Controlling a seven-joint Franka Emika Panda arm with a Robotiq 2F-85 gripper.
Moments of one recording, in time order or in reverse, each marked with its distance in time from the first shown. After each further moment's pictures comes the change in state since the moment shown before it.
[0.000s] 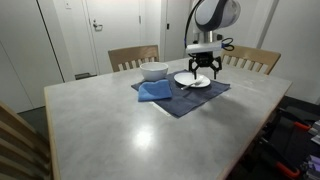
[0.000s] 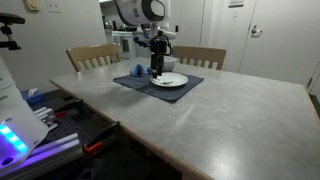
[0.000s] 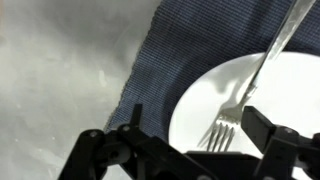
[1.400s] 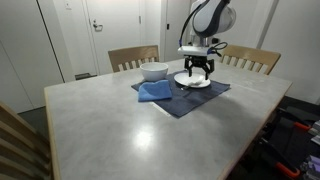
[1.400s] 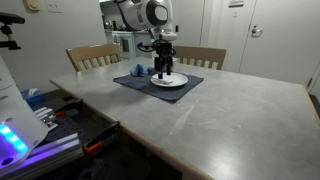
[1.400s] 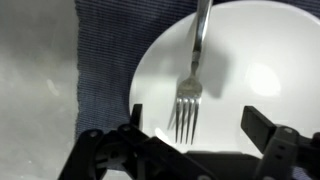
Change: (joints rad) arm -0.034 0.064 0.022 0.048 -0.028 0.151 0.274
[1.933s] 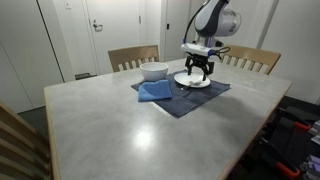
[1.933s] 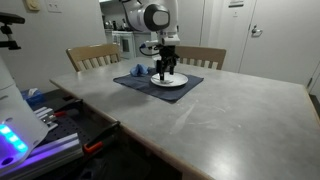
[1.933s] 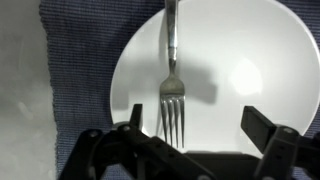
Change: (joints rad) arm -0.087 0.000 0.054 -0.041 0.227 0.139 -0.131
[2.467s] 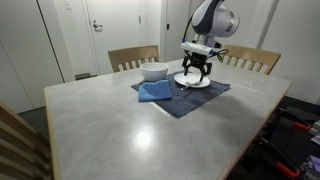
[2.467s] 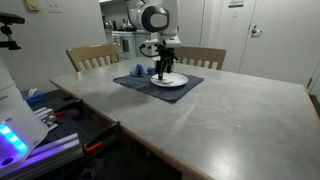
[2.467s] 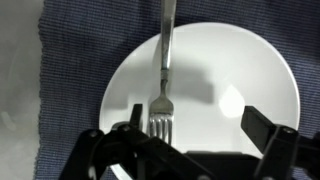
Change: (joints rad) arm -0.050 0.005 0.066 0.010 0.153 0.001 -0.218
